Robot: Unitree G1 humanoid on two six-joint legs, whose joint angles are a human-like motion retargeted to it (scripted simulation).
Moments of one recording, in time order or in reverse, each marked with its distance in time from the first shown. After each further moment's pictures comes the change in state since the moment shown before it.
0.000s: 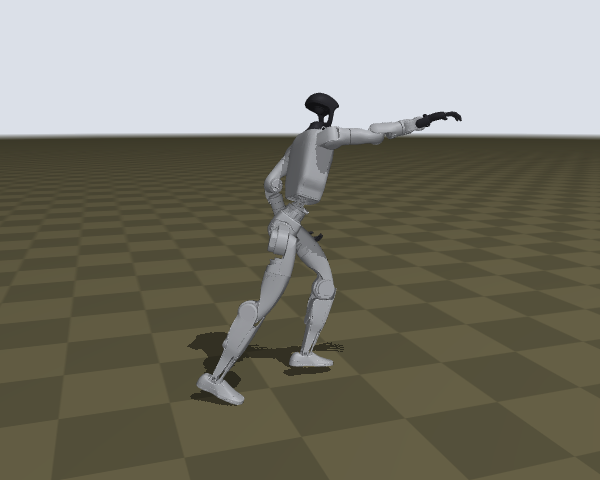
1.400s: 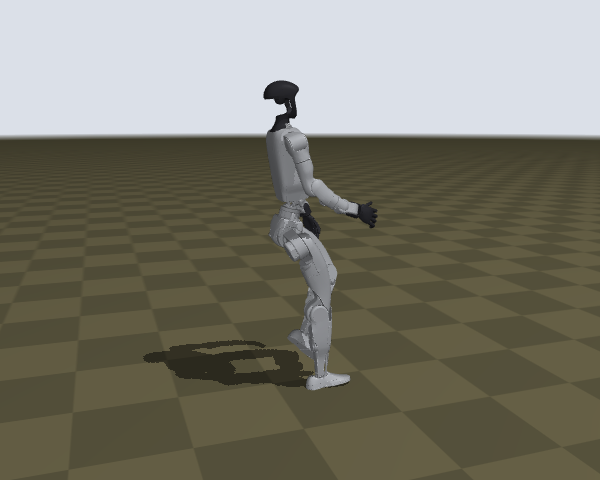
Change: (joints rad) left arm -0.730 0.227 -0.010 1.129 1.928 -0.331 0.580; right arm 1.534 0.629 -0.165 -0.450 0.628 -0.527 0.256; waist -0.289 0.402 -0.039; left_leg 0.187 0.020 0.085 0.464 0.428 -0.115; right_leg -0.327 0.176 0.243 0.149 0.118 -0.463
